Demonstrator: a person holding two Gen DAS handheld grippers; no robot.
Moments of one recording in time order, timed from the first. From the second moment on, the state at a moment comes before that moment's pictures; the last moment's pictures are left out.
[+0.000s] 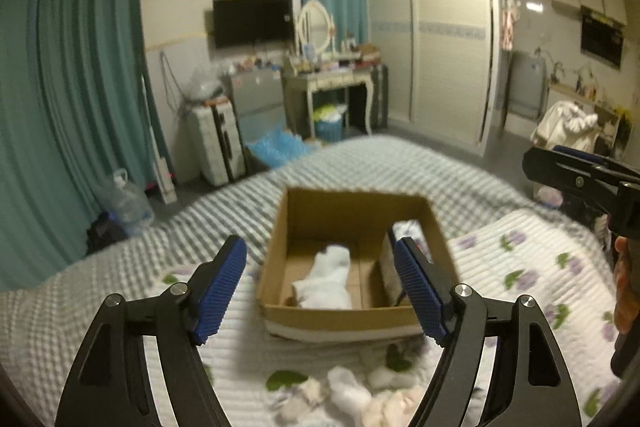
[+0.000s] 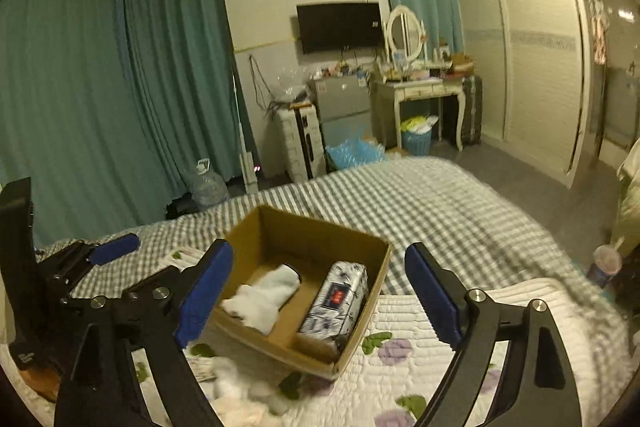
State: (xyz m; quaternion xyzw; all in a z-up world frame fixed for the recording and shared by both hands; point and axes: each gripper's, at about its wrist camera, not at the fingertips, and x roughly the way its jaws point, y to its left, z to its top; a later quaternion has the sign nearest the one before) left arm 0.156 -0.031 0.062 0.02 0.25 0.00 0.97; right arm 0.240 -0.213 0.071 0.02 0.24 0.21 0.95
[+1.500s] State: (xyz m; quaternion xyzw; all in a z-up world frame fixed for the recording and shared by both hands) left arm 0.089 -0.001 -0.161 -0.04 0.42 0.00 0.91; right arm 0.154 -0.175 -0.143 -0.10 0.42 0.23 0.87
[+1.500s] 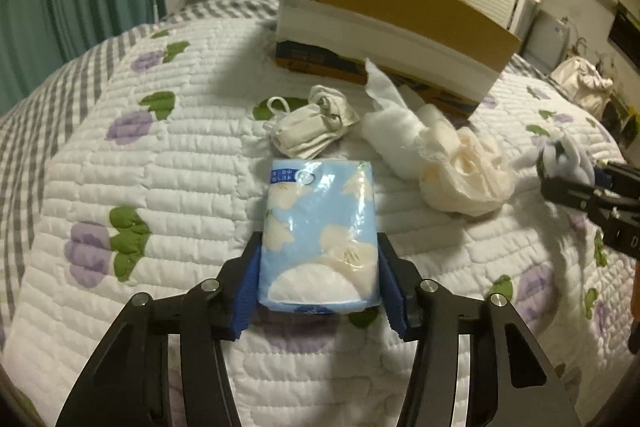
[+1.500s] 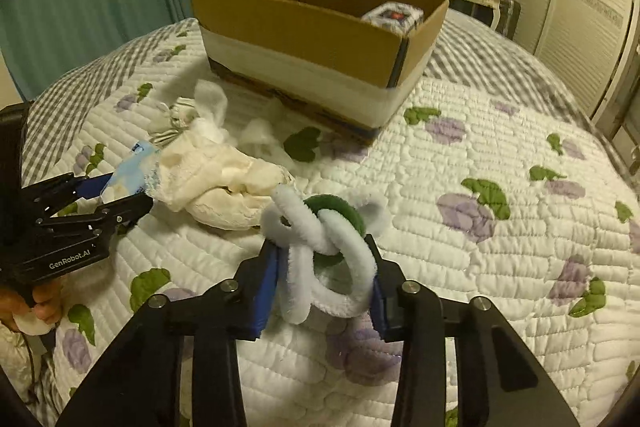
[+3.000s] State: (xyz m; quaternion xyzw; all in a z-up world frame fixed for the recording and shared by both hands) left arm 0.239 -0.016 0.011 0.02 0.28 -0.02 0.96; right arm 0.298 -0.120 0.053 -0.03 0.26 0.23 0.94
